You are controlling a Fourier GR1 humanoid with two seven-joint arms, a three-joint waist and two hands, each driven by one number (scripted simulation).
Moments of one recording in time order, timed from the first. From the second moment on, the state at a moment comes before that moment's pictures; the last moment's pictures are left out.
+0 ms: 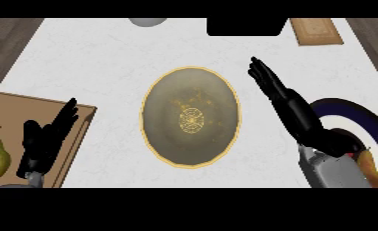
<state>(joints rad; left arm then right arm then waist) 0.01 0.46 -0.13 -1.32 0.23 0.09 0.07 -0.23 -0.30 0.28 -1.56 -0.19 0.10 -0.19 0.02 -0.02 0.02</state>
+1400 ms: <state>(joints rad) -0.19 0.45 -0.09 -1.48 0.31 -0.01 0.21 0.30 -0.61 0.02 -1.98 0.35 -0.29 0.23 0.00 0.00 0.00</state>
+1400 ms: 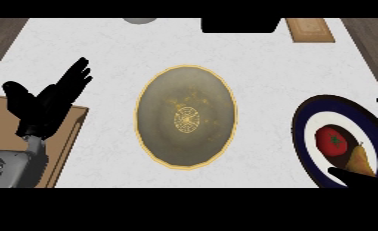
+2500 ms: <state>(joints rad) -0.23 0.41 -0.05 -1.49 0.28 -0.04 0.27 -0.13 -0.75 0.18 -2.05 0.26 0.27 1.01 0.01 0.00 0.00</state>
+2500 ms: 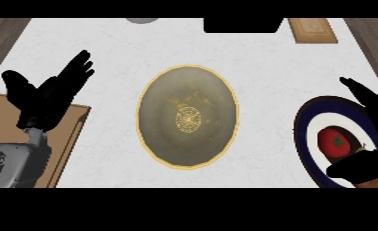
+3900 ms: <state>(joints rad) -0.19 0.34 0.03 -1.51 0.21 -0.12 0.27 -0.15 -0.58 0.15 -1.80 0.44 0.40 0.94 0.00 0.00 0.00</state>
